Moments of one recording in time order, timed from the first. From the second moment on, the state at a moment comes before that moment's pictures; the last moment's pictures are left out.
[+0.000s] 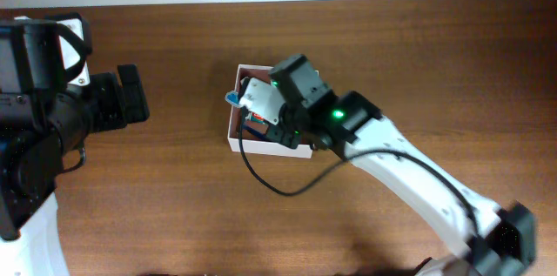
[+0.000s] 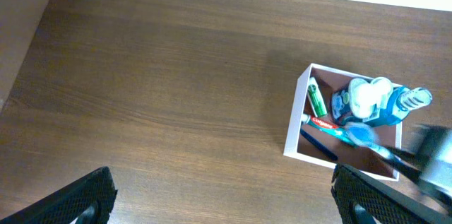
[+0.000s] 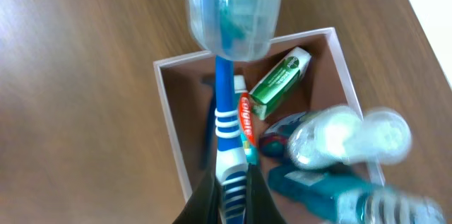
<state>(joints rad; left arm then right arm) -0.05 1.47 2.33 -1.69 -0.12 -0.16 0.68 1.66 1.47 -0.74 -0.10 -0.54</state>
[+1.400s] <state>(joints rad) -0.05 1.47 2.33 -1.69 -0.12 -0.16 0.42 1.14 1.58 -1.14 0.03 -0.02</state>
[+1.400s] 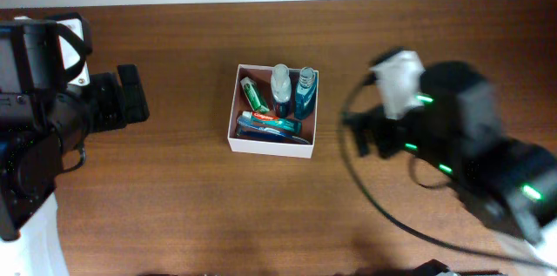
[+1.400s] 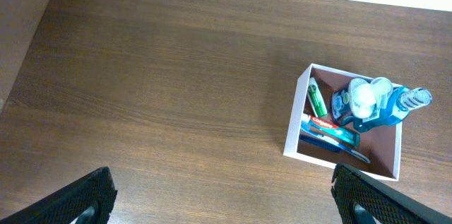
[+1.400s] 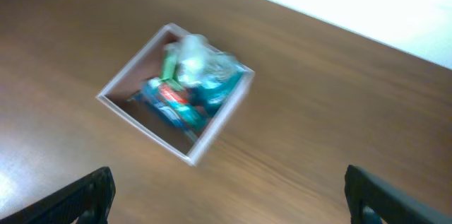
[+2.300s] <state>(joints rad) -0.05 1.47 2.33 -1.69 -0.12 -0.16 0.01 0.17 0.40 -0.72 -0.03 -0.08</state>
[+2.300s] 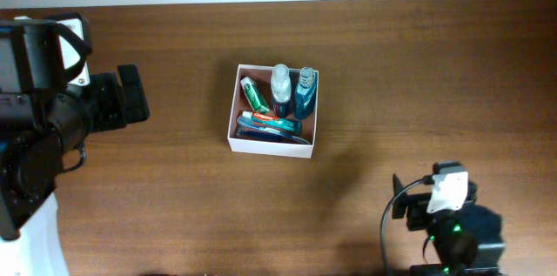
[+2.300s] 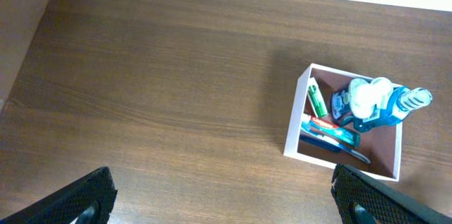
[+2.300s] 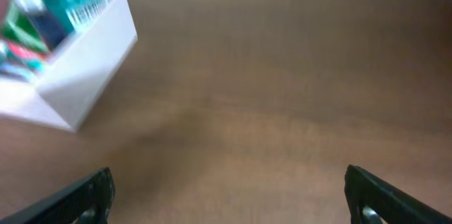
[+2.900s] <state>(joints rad) -0.05 1.47 2.33 -1.69 -0.12 -0.16 -0.01 0.02 0.15 -0.51 -0.08 -0.08</state>
